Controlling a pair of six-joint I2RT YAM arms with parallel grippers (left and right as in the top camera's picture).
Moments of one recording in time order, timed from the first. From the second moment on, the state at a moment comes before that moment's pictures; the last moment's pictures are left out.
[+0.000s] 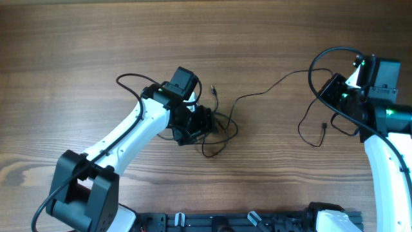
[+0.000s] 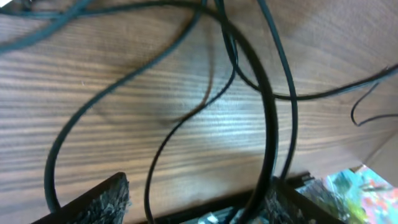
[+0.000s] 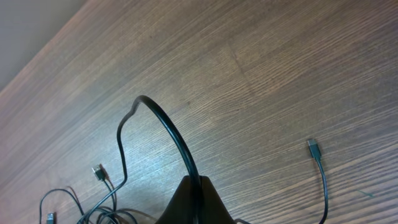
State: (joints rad) left arm -0.48 1.65 1.11 -0.89 0.49 -0.76; right arm -0.12 1.21 1.12 -0.84 -0.12 0.51
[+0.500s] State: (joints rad) left arm -0.39 1.65 1.11 -1.06 0.18 -0.69; right arm -0.12 1.21 1.12 -0.87 0.08 0.54
